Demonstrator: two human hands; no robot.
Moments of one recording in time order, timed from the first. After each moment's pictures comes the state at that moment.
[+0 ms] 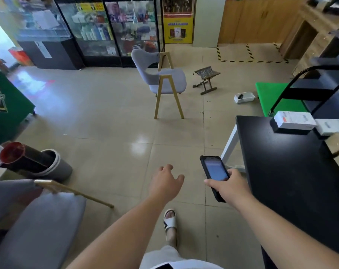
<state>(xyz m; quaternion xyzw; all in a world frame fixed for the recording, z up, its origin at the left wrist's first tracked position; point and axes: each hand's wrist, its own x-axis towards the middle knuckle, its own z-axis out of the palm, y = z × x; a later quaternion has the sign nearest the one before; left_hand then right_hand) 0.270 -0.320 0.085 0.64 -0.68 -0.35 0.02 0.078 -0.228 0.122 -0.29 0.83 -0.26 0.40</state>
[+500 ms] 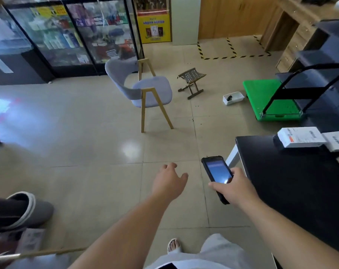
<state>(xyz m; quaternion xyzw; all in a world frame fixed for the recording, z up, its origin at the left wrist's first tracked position) 0.175 -0.558 0.082 0.59 -0.73 -0.35 -0.02 -0.003 -0.434 0.118 -0.27 0.86 -0.23 0.36</state>
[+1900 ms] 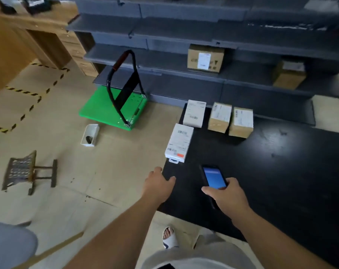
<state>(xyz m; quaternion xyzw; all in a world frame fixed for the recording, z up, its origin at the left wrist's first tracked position) -0.338 -0.680 0.033 0.15 -0.91 -0.27 -0.26 -0.273 -0.464 0.078 0.38 0.77 -0.47 0.22</state>
